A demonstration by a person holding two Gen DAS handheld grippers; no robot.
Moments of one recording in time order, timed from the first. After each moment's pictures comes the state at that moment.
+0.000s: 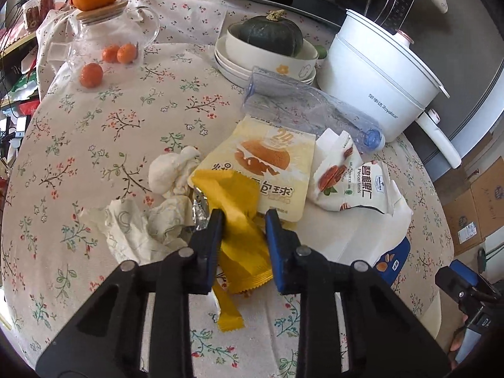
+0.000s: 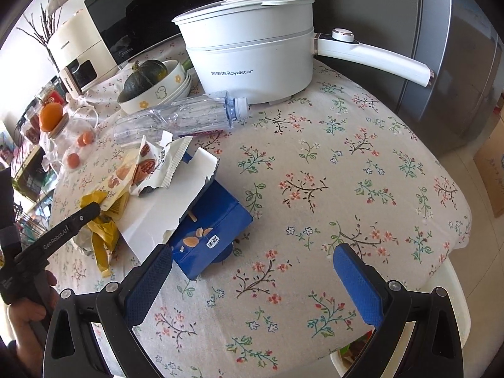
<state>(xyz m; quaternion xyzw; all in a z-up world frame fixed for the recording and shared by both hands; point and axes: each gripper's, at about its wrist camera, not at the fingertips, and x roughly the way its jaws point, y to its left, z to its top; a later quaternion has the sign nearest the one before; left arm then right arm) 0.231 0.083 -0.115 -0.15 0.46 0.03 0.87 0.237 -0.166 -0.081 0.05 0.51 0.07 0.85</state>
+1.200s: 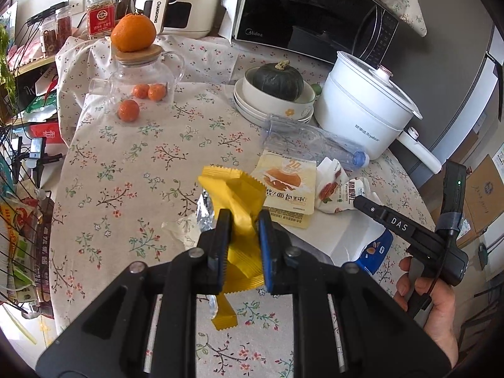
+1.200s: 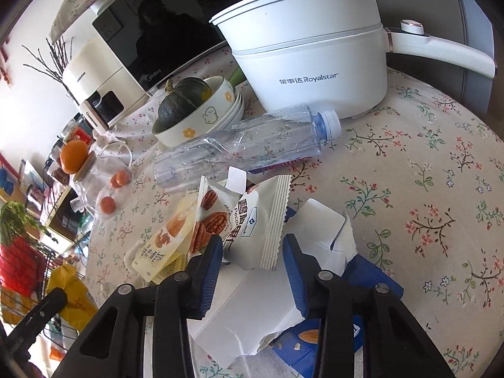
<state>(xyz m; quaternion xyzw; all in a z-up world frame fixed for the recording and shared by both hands) 0.178 0.127 -0.057 -0.13 0.41 0.02 0.90 0.291 -0.091 -0.113 0.16 0.46 0.13 0.87</state>
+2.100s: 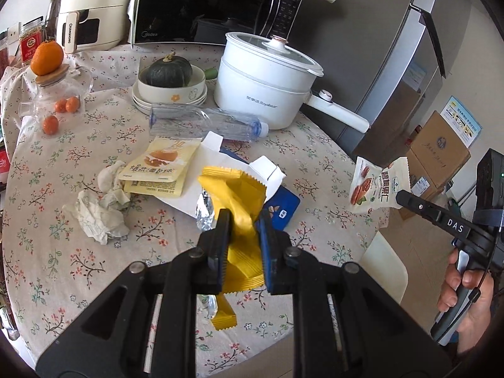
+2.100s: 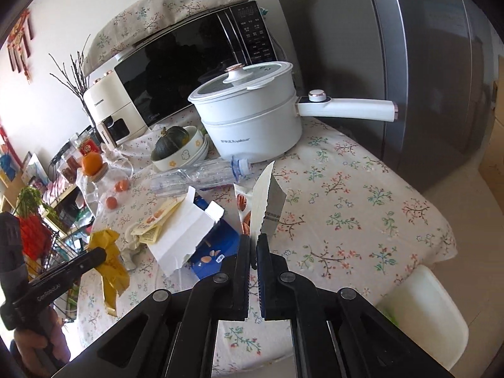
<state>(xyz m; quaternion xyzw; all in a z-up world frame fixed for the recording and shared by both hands) 0.145 0.011 -0.043 -0.10 0.41 -0.13 0.90 0.168 -0.249 -0.016 0.12 0.41 0.09 0.90</state>
